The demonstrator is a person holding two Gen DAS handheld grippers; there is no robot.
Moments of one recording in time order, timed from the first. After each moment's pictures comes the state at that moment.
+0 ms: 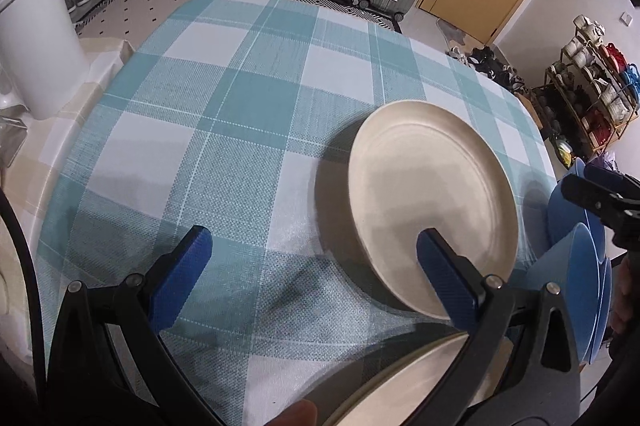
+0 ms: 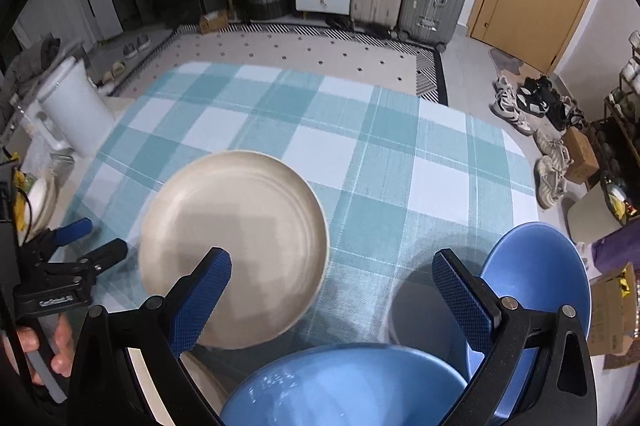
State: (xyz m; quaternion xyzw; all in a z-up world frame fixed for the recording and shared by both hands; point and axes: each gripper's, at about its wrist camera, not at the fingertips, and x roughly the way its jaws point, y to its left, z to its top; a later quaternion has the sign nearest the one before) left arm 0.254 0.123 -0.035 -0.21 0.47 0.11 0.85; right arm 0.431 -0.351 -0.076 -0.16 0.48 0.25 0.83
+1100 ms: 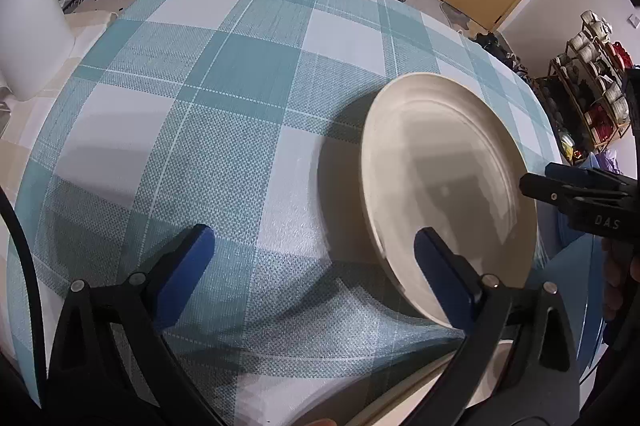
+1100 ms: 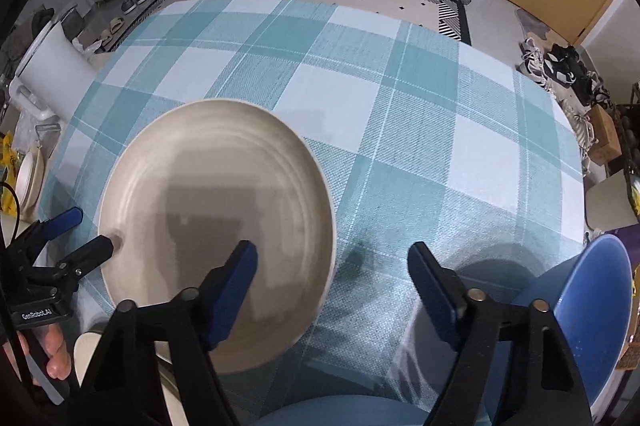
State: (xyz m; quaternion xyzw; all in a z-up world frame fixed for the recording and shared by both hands) left arm 0.271 0.126 -0.069 -0.22 0.50 0.10 0.83; right arm 0.471 -0.327 -0.140 -0.19 0.56 0.26 0.77
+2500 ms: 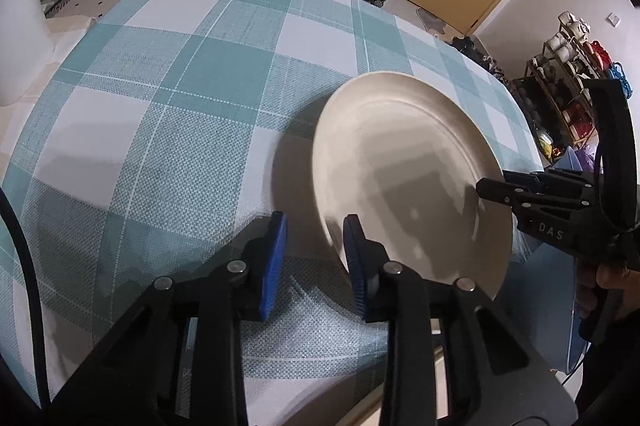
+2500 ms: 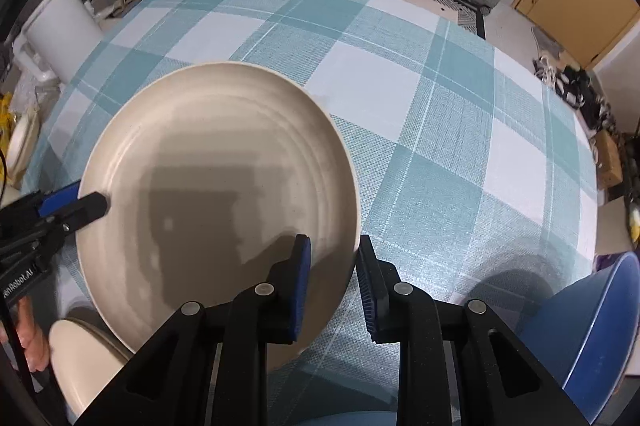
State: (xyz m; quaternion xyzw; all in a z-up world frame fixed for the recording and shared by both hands) left arm 0.265 0.121 -0.066 -0.23 0.48 0.06 0.84; right arm 0.451 -0.305 -0.163 -0.25 0.54 0.27 0.76
